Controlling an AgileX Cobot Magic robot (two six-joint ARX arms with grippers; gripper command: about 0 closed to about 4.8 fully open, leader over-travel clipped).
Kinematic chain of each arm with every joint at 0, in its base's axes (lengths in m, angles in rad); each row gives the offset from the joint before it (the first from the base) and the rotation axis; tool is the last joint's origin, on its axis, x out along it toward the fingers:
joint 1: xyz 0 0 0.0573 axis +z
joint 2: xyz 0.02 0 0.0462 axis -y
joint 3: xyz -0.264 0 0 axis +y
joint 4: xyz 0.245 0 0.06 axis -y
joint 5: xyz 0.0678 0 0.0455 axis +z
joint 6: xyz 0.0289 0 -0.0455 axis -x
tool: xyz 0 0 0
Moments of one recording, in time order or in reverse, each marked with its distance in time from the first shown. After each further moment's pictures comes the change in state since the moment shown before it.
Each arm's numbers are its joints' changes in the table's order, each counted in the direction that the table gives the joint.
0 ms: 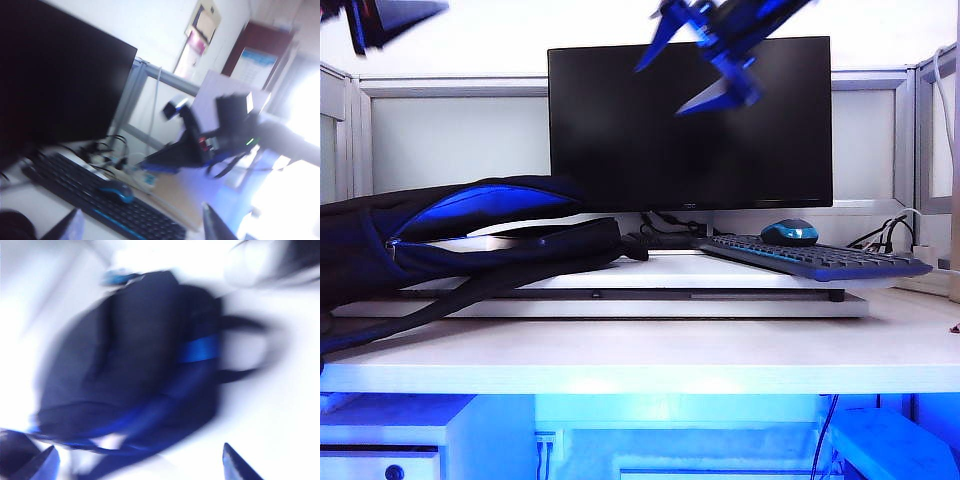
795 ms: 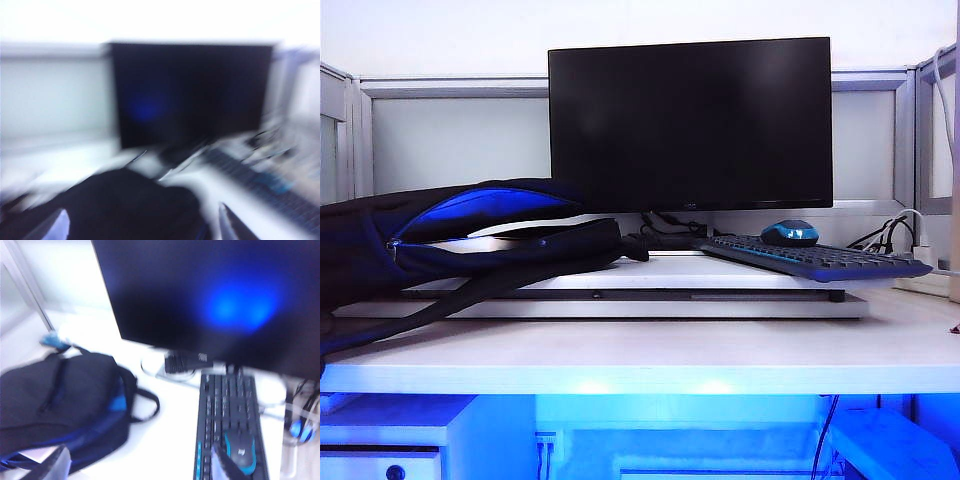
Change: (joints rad) left arm 0.051 0.629 -0.002 -1.112 0.565 -0.813; right arm -0.122 0.485 0.000 -0.244 -0.245 0.343
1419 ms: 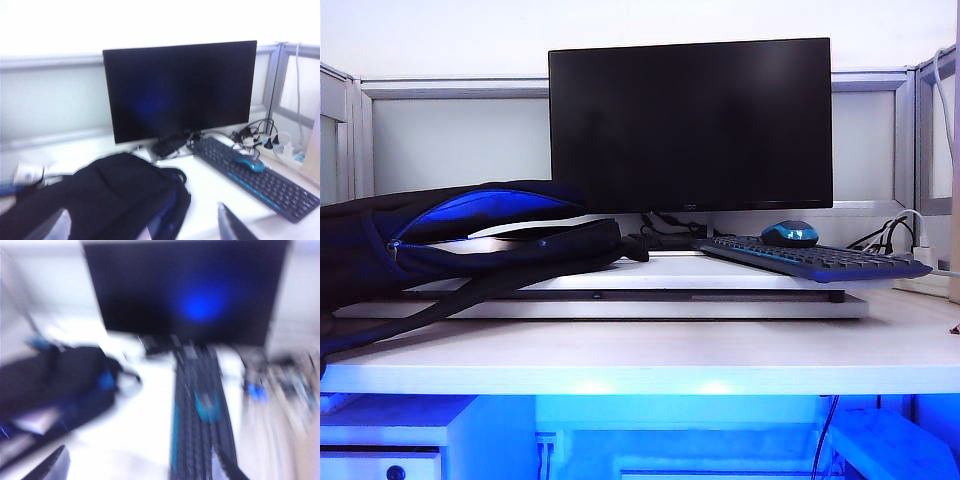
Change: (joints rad) left arm -0.002 0.428 0.000 -0.396 0.017 -0.008; right arm -0.061 0.536 0.443 -0.060 -0.066 -0.005
